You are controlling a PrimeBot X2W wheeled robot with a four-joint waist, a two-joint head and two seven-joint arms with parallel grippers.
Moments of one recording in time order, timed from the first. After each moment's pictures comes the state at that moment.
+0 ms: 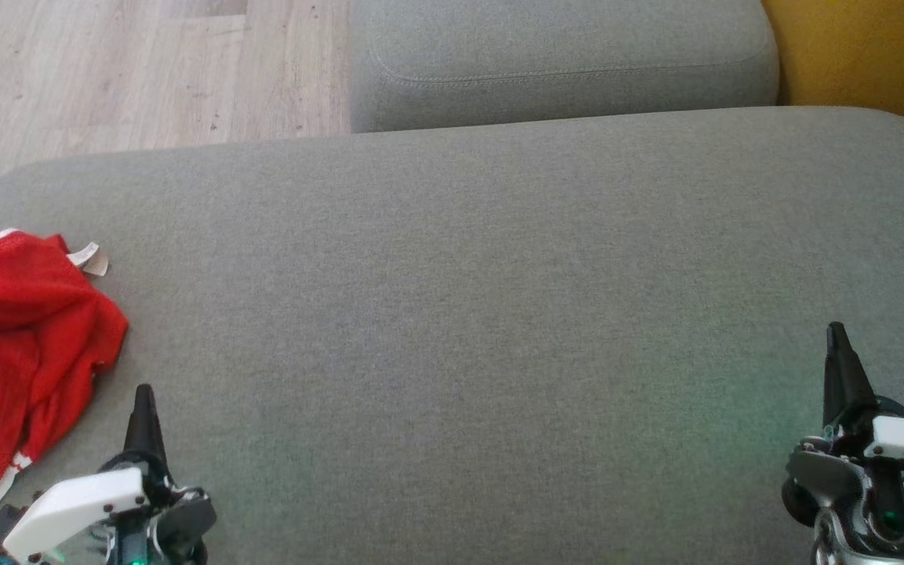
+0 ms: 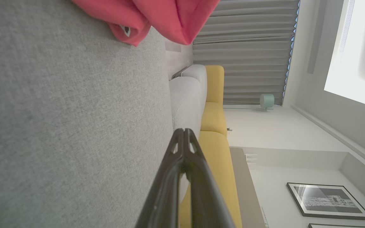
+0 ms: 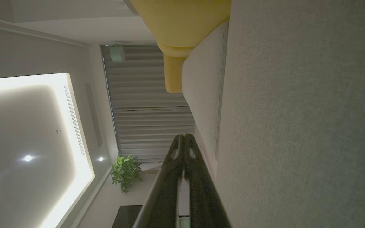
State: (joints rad) left arm -0.06 0.05 0.07 0.28 -1.60 -0.12 0.11; right arm -0.07 -0.05 -0.13 0.28 1.60 0.13 0.11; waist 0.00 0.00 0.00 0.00
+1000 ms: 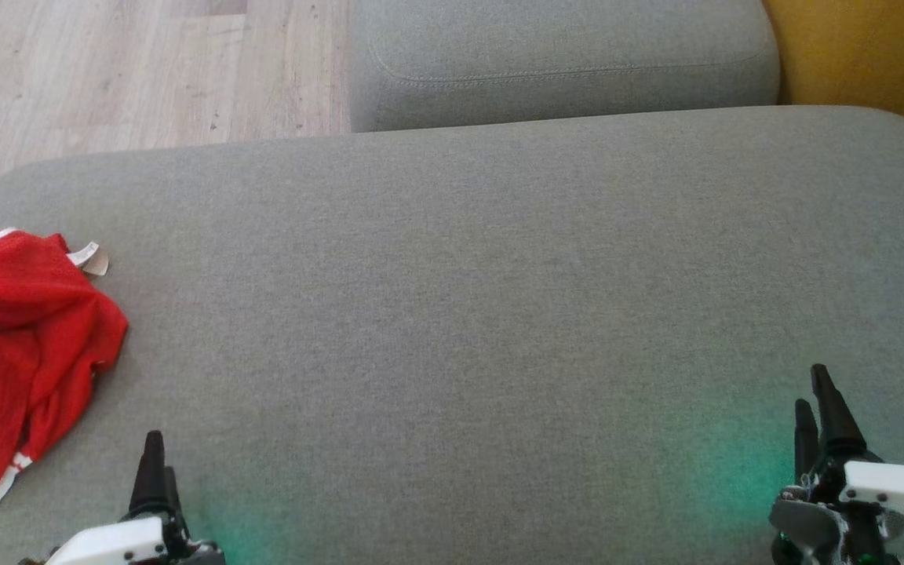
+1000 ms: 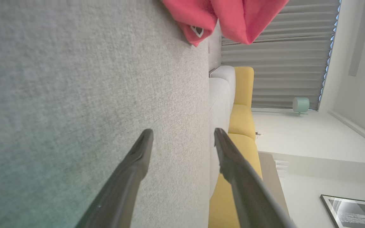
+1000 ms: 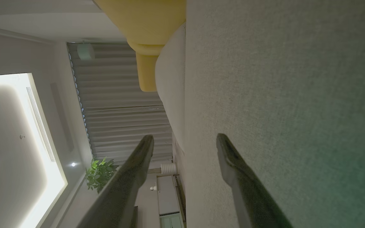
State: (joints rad) left arm 0.01 0.04 0.06 0.36 -1.58 -0.12 0.09; right arm -0.01 -0.04 -0.11 0.36 1.58 0.13 0.09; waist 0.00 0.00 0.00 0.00
